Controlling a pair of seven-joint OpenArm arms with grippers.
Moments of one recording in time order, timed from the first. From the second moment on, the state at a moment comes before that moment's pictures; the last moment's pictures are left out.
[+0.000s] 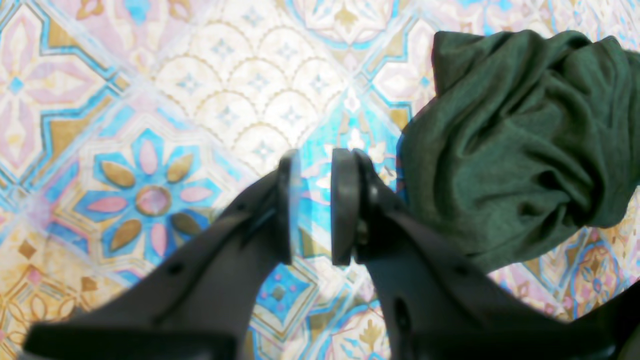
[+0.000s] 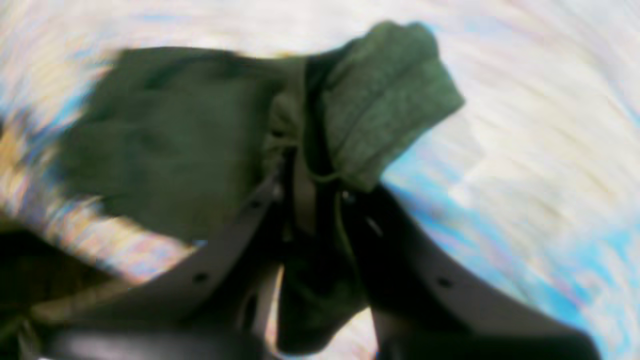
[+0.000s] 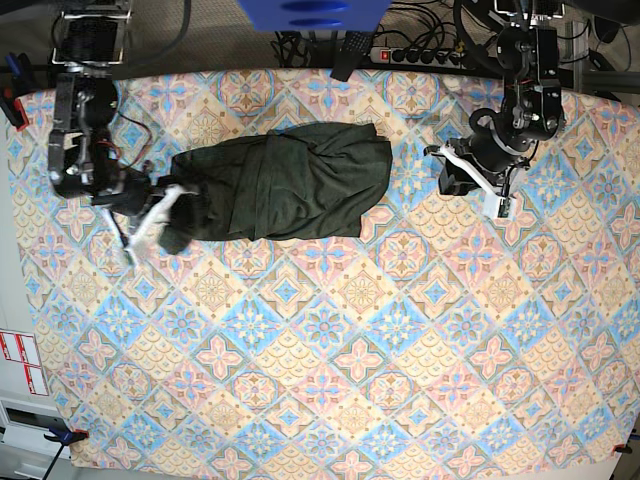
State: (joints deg) left arm 19.5 -13.9 -9.7 97.1 -31.0 -16.7 42.1; right arm -6.8 17.7 8.9 97.0 41.3 18.6 -63.7
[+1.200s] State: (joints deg) left arm 19.3 -14.1 -10.3 92.6 -30.6 -16.5 42.0; right arm 5.6 6.4 -25.7 90.5 33.9 27.6 -63.6
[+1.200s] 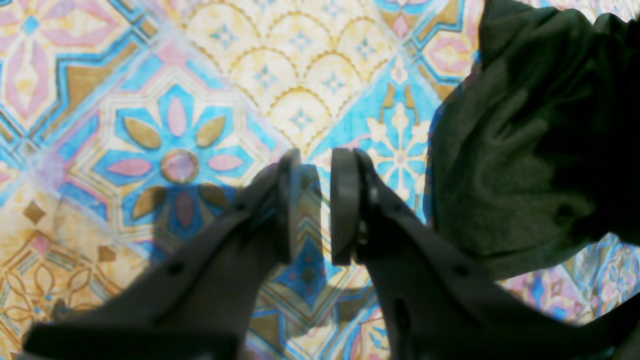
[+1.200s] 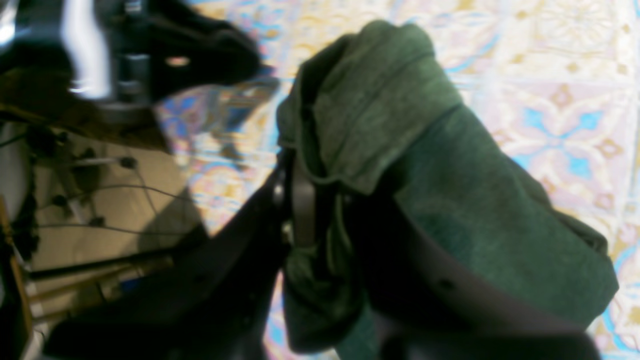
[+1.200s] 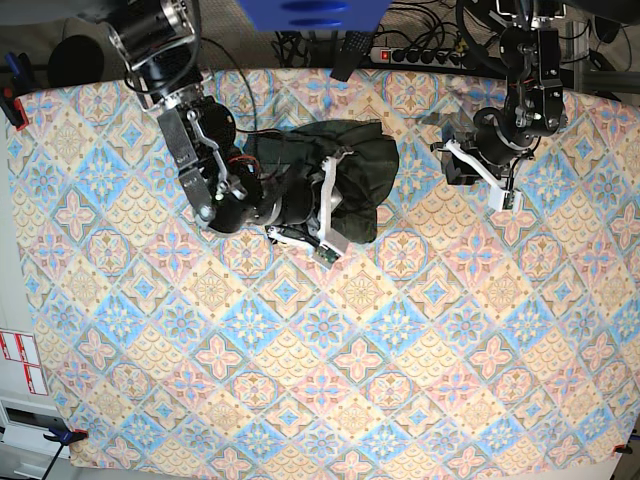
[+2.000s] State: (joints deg) left arm 19.6 -14.1 -9.9 96.2 -31.0 -16.5 41.7; right arm 10.2 13.4 -21.3 86.1 34.2 28.0 -60.5
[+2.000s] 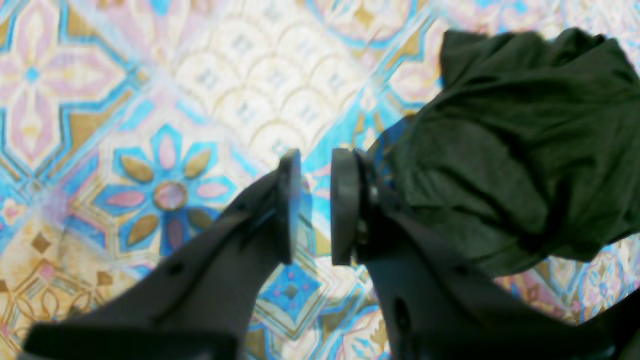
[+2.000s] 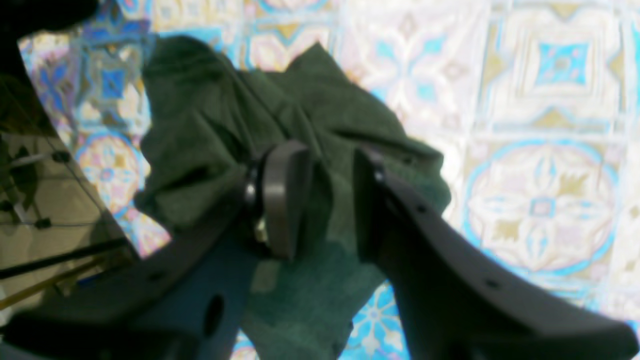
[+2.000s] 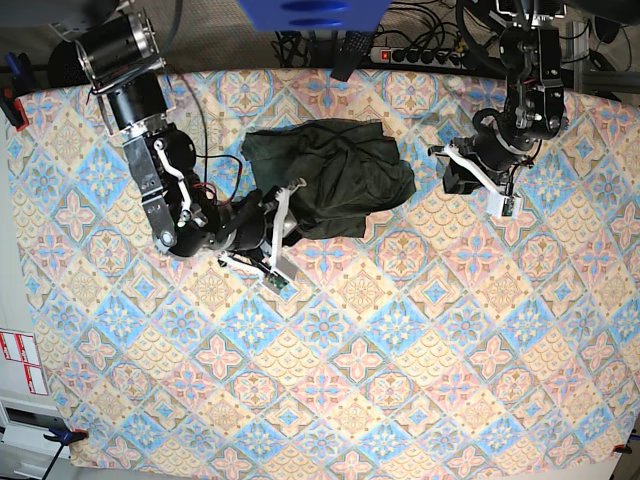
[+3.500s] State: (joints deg) left arm 21.8 -12.1 0.3 109.8 -33.6 -16.5 42.3; right arm 17.7 13.4 -47.0 79.9 34.4 28.0 -54.7
